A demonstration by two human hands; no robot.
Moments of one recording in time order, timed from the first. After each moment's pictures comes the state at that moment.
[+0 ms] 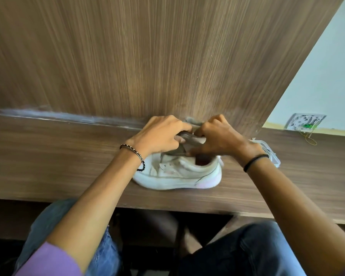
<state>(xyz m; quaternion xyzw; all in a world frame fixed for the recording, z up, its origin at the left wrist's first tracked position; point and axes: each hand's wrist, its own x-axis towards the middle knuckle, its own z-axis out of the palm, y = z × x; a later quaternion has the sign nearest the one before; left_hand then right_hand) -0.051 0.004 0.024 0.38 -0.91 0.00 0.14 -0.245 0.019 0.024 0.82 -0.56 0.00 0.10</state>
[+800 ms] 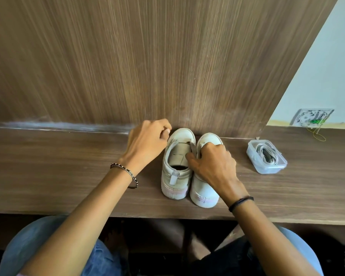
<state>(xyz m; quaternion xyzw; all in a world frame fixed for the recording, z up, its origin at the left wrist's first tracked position) -0.040 -0.003 0.000 0.55 -0.79 -0.02 0.27 -0.203 0.074 -0.006 0.60 -0.78 0.18 -0.09</state>
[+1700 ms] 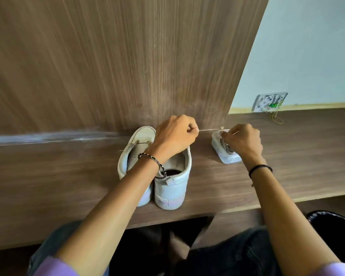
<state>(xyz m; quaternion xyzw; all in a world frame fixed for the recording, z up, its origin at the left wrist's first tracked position) -0.192 -0.004 0.006 0.45 -0.84 -0.20 0.24 -0.395 0.038 -0.035 0.38 -0.86 0.32 -0.11</state>
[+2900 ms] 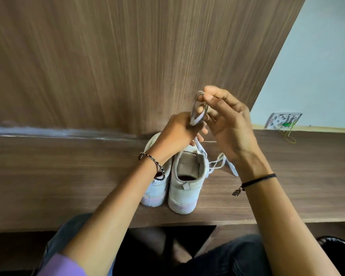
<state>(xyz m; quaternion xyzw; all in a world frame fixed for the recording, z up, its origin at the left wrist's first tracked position) -0.153 -0.003 0.029 0.37 -0.75 -0.40 0.38 -0.272 0.058 0.064 0.46 -0.31 0.68 -0.48</state>
